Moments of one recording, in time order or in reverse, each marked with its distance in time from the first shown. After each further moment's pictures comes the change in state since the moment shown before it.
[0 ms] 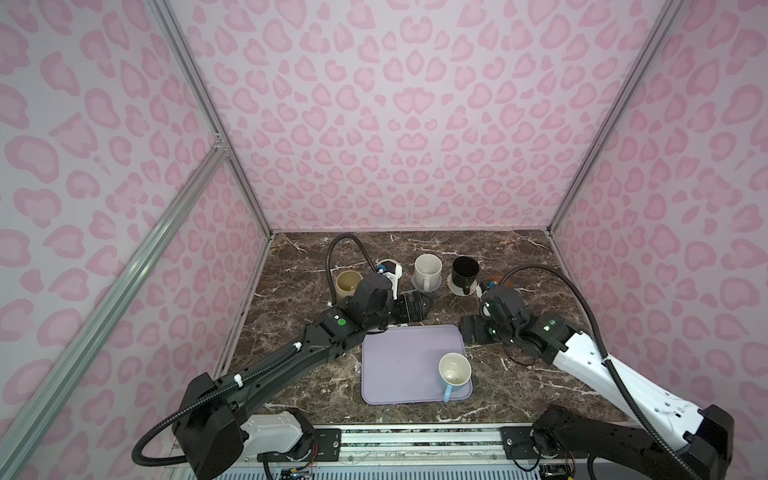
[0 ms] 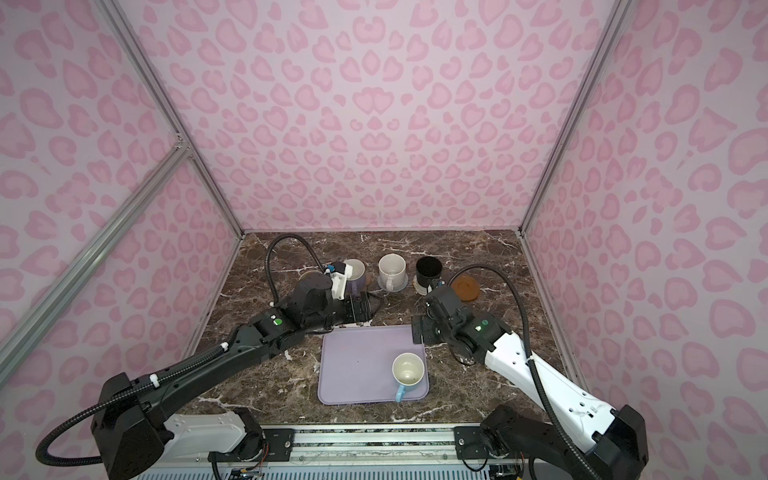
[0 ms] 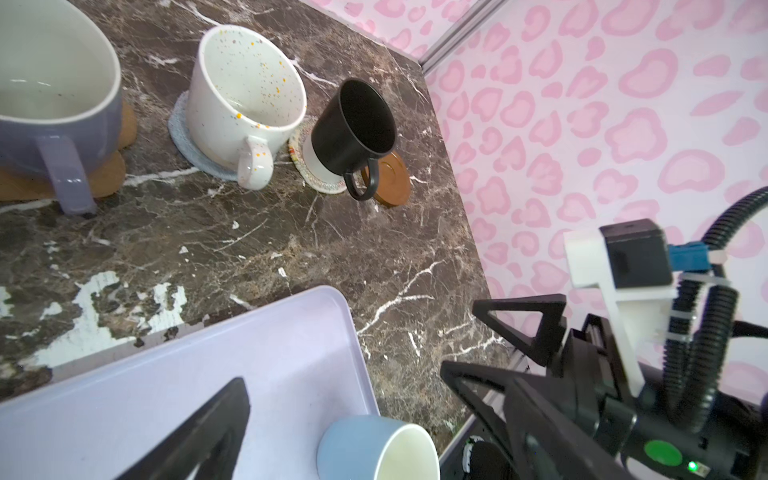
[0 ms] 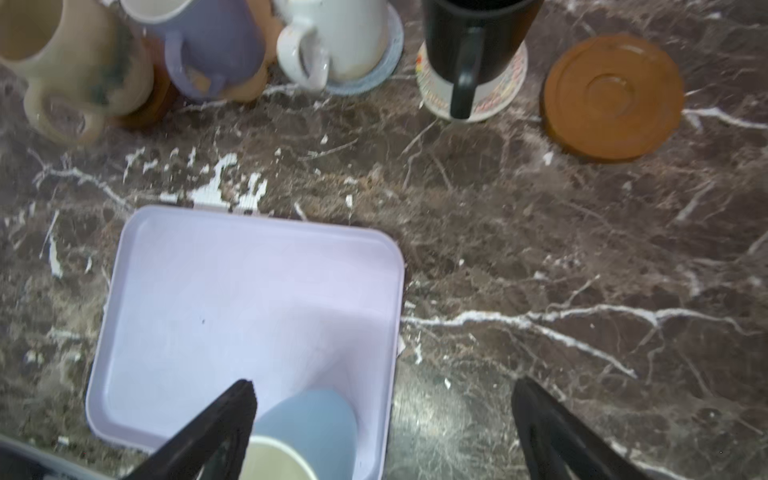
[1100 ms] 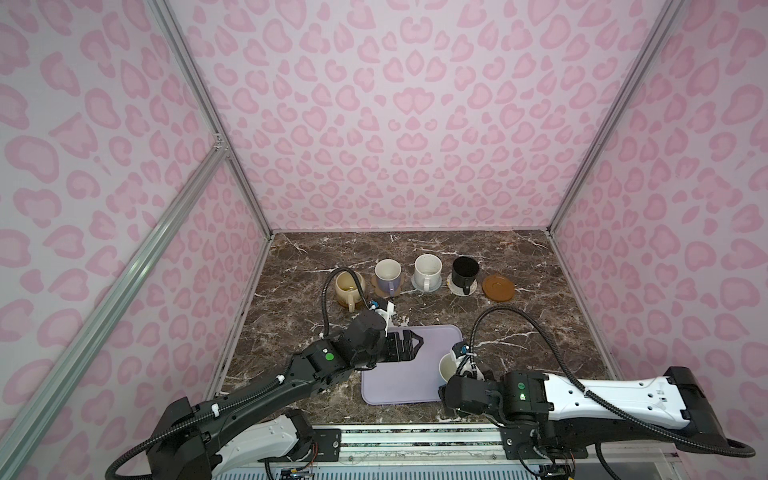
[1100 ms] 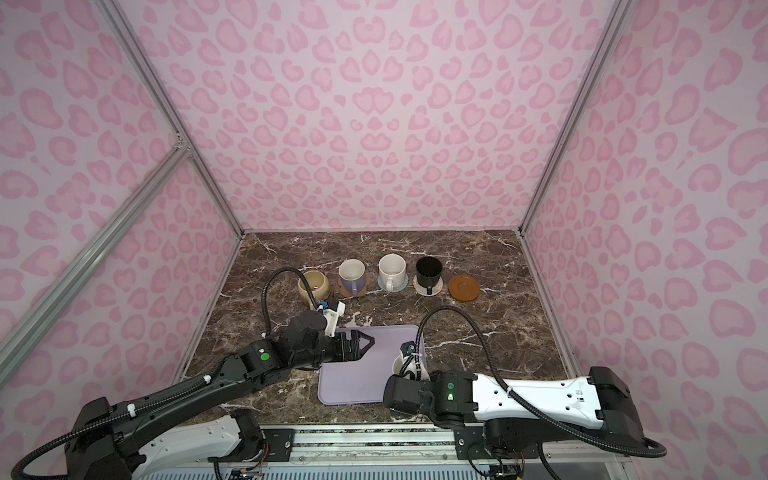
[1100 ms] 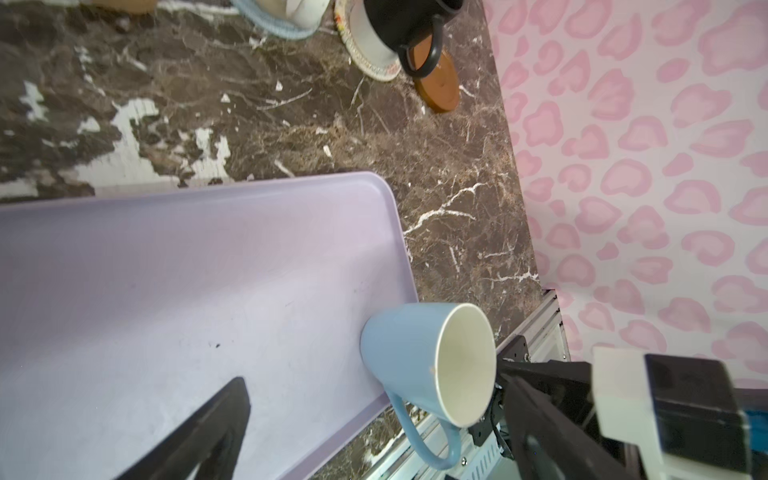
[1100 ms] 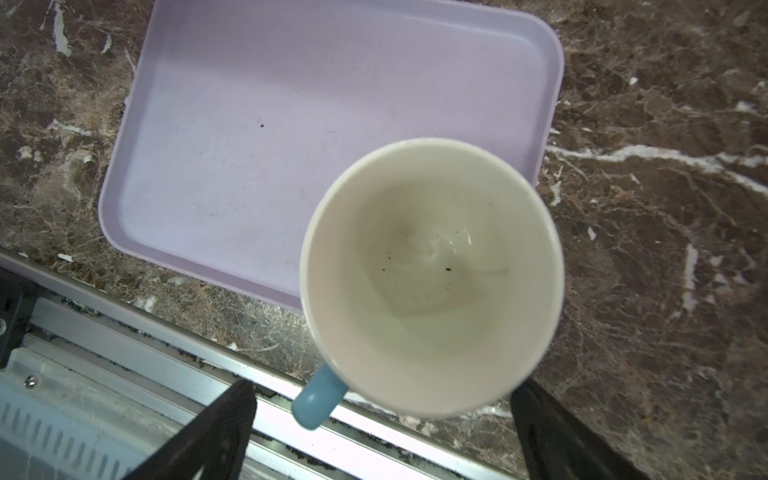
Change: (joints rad) left arm -0.113 -0.185 -0.279 -0.053 -0.064 -0.102; right arm 0.704 0.036 -0.171 -0.019 0.254 0.545
